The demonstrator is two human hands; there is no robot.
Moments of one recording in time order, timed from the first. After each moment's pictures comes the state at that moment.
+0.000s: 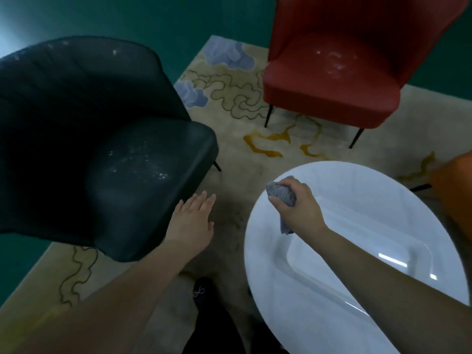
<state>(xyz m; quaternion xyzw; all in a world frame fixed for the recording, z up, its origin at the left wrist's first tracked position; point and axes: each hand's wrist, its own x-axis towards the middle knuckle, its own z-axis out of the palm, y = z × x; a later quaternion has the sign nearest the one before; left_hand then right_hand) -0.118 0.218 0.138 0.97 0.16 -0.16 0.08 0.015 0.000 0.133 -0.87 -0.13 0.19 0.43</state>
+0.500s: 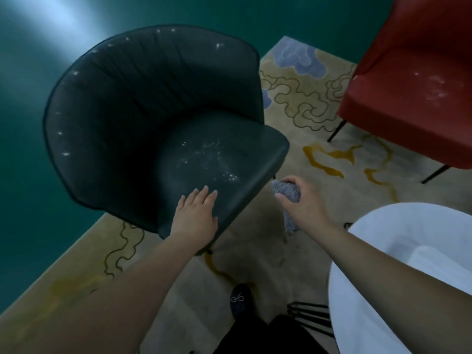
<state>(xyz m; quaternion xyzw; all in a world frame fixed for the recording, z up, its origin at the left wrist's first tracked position) -0.204 0.438 0.121 0.94 0.29 -0.15 0.10 -0.024 0.247 0.120 -0.85 -0.23 0.23 0.41</state>
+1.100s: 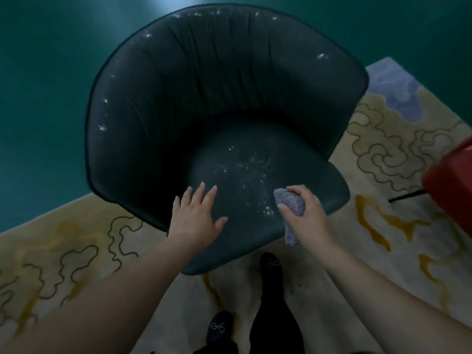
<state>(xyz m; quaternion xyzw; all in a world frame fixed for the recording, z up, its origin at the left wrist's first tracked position) -0.182 0.557 0.053 0.85 0.50 -0.13 0.12 0.040 0.434 0.067 -0.81 -0.34 0.31 0.37</state>
